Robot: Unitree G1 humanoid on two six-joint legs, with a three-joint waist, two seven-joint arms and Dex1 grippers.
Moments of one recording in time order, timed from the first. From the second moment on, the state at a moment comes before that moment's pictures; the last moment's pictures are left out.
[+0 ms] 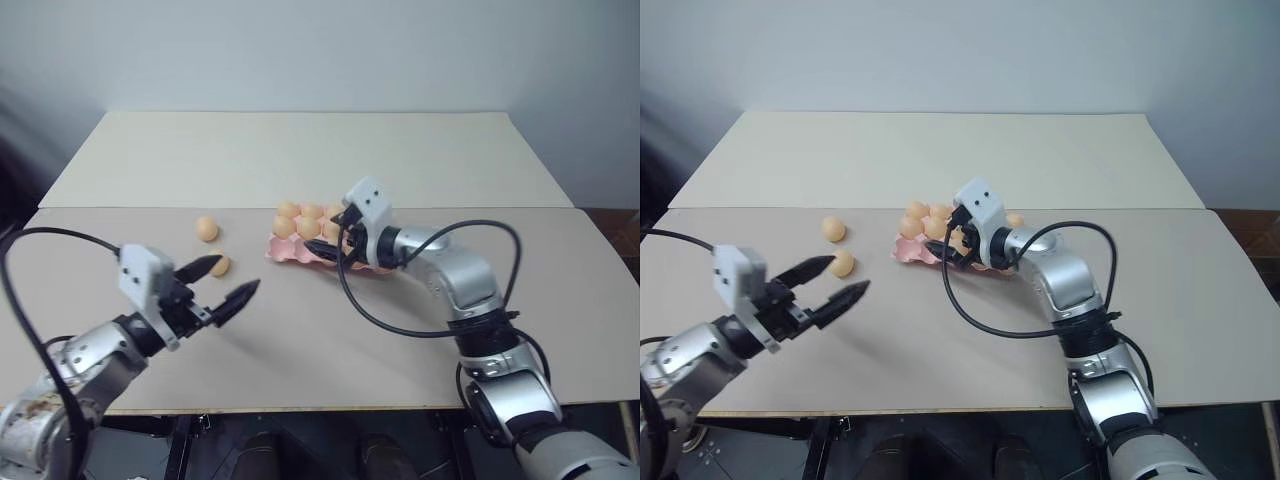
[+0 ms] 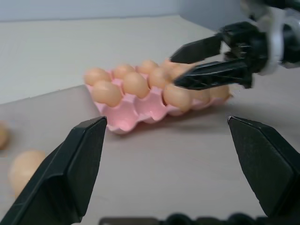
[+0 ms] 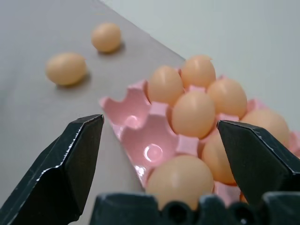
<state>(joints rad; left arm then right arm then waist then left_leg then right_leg) 0.06 0.63 0.43 -0.68 -0.89 0.71 -0.44 -0.80 -0.32 0.18 -0.05 0.29 0.79 0.64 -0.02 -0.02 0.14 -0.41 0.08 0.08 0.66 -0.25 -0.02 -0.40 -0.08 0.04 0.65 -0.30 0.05</state>
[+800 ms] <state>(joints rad) -0.16 0.89 0.50 -0.44 -1.33 1.25 0.37 -0.75 -0.74 0.04 -0.29 0.44 0.75 0.95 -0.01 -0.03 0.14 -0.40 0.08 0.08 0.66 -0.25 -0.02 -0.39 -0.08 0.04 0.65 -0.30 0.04</state>
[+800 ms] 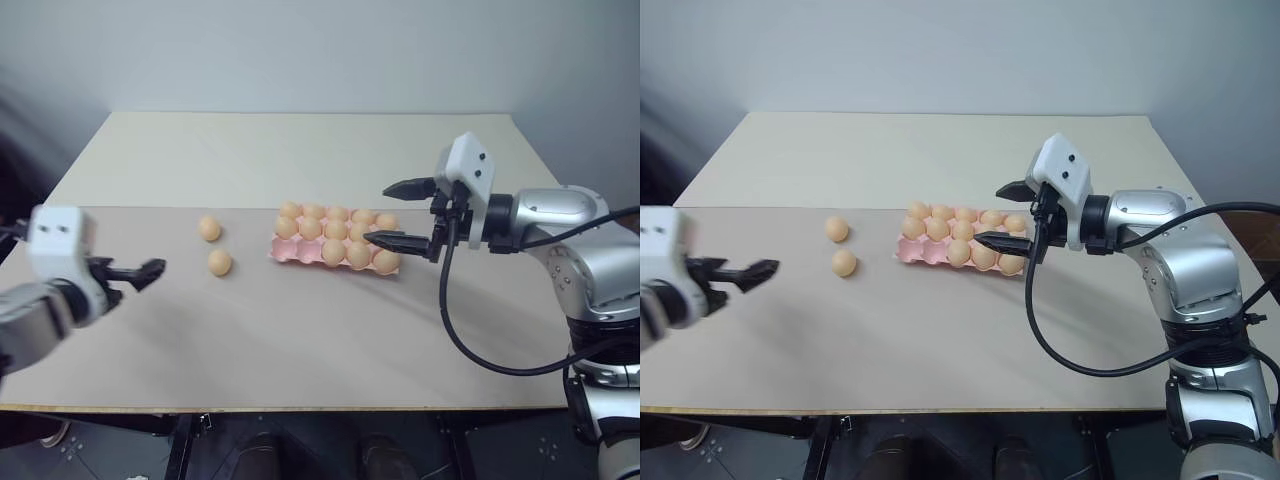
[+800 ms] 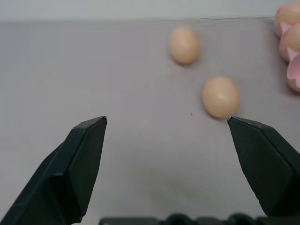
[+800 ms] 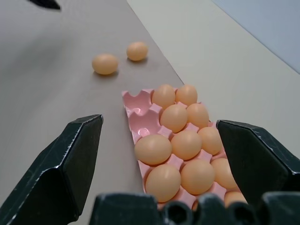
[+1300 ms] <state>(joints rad) -0.36 0.65 0.20 -0.33 -0.94 1.08 0.28 -0.72 -0.74 0.05 -0.33 0.45 0.76 0.91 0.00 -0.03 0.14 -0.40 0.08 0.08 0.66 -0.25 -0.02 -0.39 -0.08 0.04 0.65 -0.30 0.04</state>
